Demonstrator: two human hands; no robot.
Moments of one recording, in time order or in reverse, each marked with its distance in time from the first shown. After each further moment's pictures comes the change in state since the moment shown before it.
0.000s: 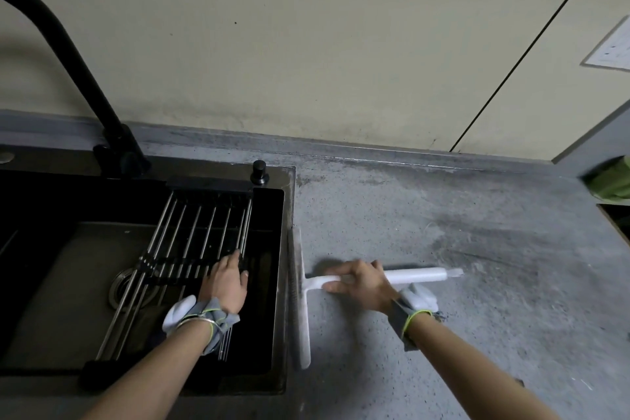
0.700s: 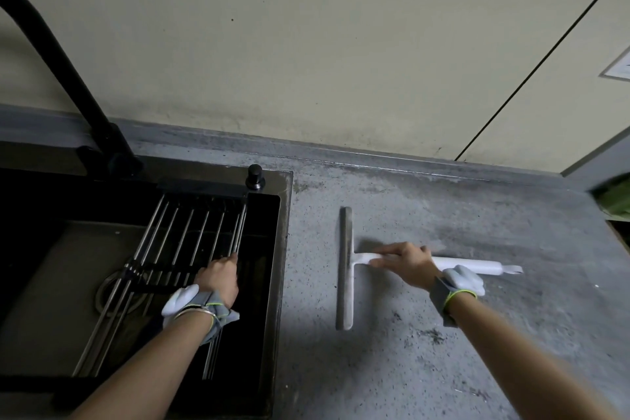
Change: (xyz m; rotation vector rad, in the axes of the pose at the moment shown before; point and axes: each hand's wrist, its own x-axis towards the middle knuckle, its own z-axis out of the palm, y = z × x) left_hand 0.028 0.019 -0.016 0.318 -0.113 0.026; right_hand 0.022 0.053 -0.082 -0.099 0.076 0.145
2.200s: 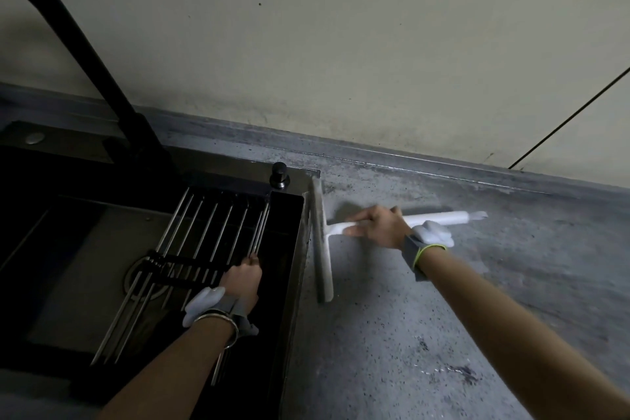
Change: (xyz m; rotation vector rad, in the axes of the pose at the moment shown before) left_hand 0.004 0.018 -0.008 0.155 -0.170 -0.031; right_hand 0.100 -0.076 -0.004 0.010 -0.105 -0.256
